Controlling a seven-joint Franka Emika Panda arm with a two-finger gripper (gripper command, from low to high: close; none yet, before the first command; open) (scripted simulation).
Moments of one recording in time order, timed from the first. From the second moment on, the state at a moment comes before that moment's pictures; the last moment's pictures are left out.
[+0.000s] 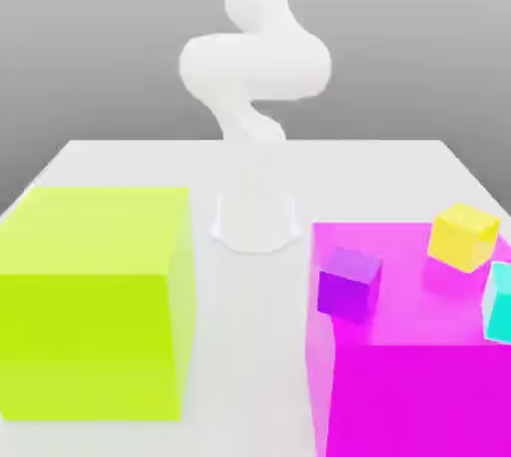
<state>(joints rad) 0.06 -0.75 -0.02 -2.30 0.00 2.34 0.70</state>
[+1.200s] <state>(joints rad) 0.78 0.16 -0.03 -2.40 -0.53 2.95 -0.59</state>
